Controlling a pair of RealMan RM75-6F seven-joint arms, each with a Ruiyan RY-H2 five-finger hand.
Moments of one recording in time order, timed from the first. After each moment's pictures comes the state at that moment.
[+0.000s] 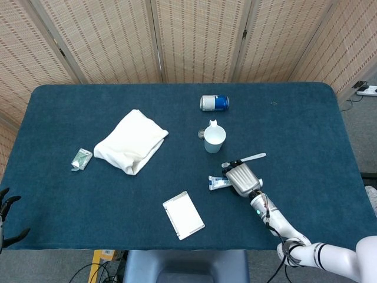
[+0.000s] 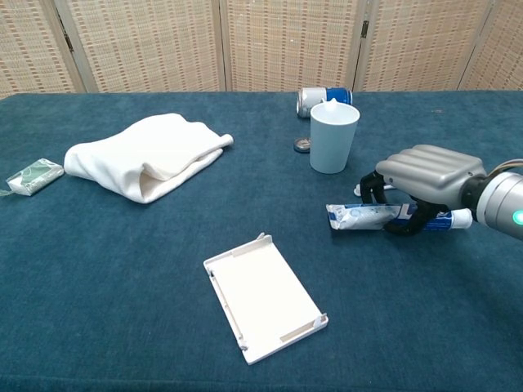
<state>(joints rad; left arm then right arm) 0.03 -1.14 -0.04 -1.57 1.45 1.58 0.07 0.64 -1.57 0.11 -1.36 -1.27 0.92 -0.46</state>
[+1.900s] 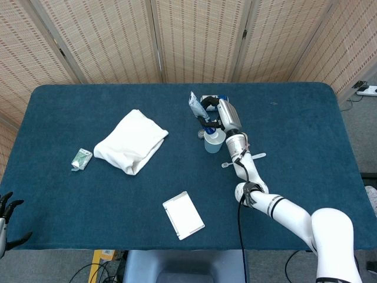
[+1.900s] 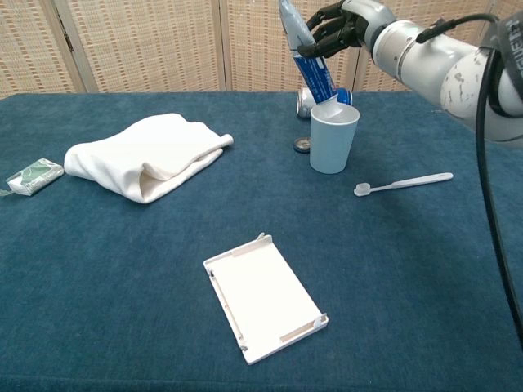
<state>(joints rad) 0.03 -1.15 -0.03 -1.57 1.43 1.54 0.08 1.04 -1.78 0.55 -0.89 -0.95 0.77 0.34</state>
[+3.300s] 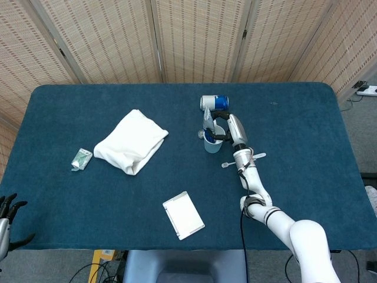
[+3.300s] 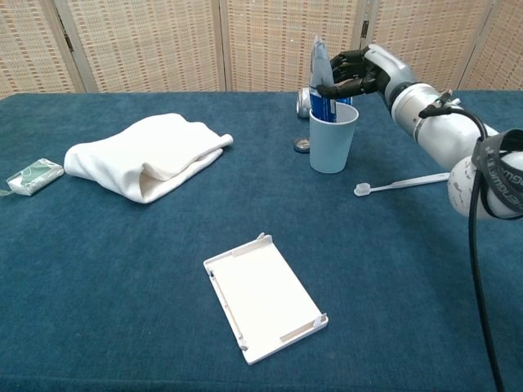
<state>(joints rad) 0.03 -1.15 -0.02 -1.58 1.42 1.51 0.08 0.98 -1.97 0.43 -0.54 -1.20 0.86 0.84</state>
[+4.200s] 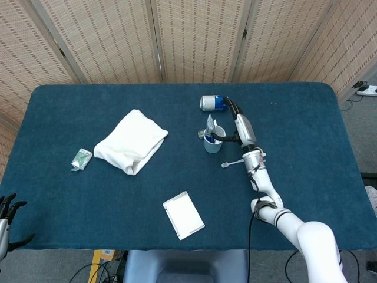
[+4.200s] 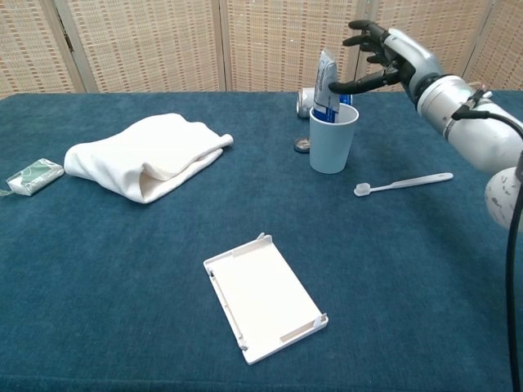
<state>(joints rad) 0.03 -1.15 -0.02 -1.58 1.43 1.52 0.07 0.91 -1.91 0.36 -0.56 -1.30 1.00 0.89</state>
